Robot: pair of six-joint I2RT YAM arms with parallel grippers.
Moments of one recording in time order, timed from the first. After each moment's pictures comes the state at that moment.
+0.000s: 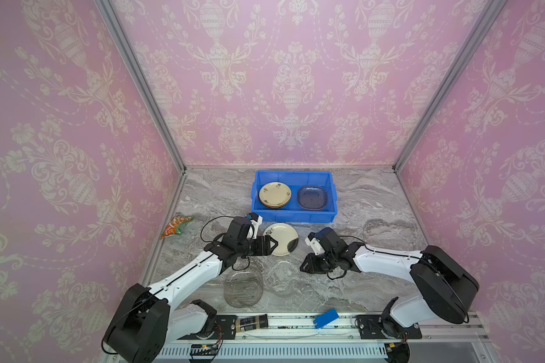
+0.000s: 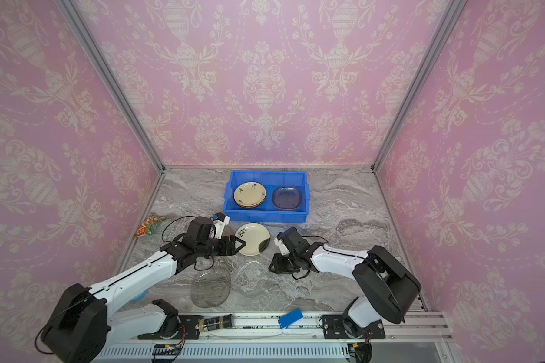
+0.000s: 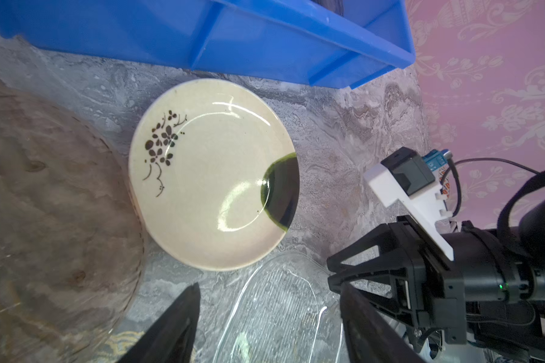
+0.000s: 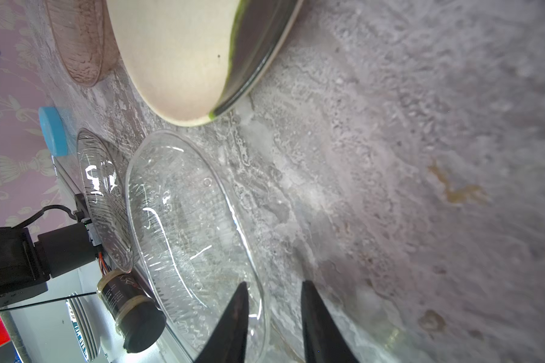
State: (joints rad) left arm -0.49 1.19 0.59 -0.17 0.37 -0.57; right arm 0.72 1.51 0.64 -0.16 -0.42 0.69
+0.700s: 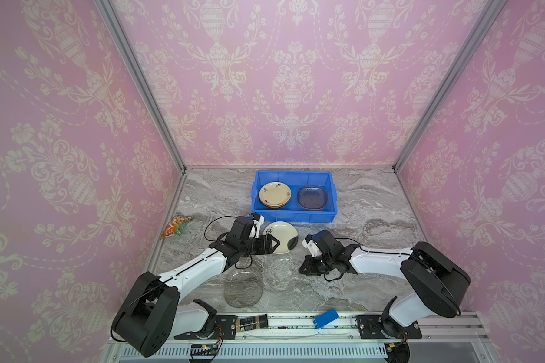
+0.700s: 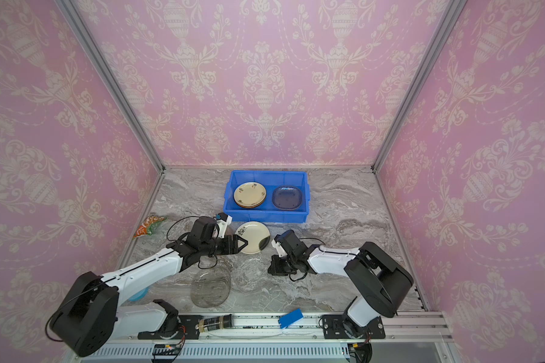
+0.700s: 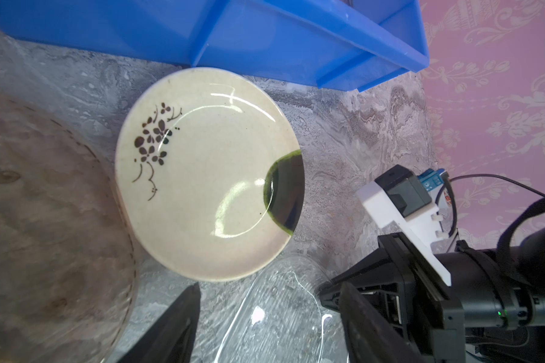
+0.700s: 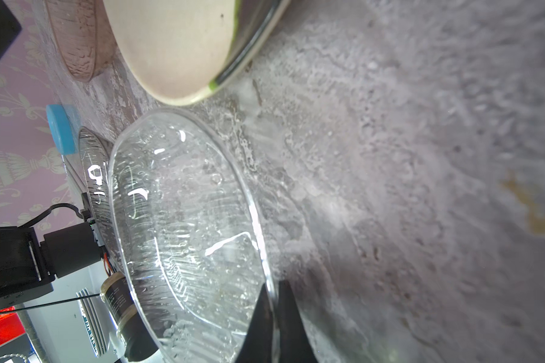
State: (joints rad) left arm -0.49 1.27 0.59 -0.09 0.38 -0.59; right arm 0.74 1.54 0.62 -0.08 -0.43 0.73
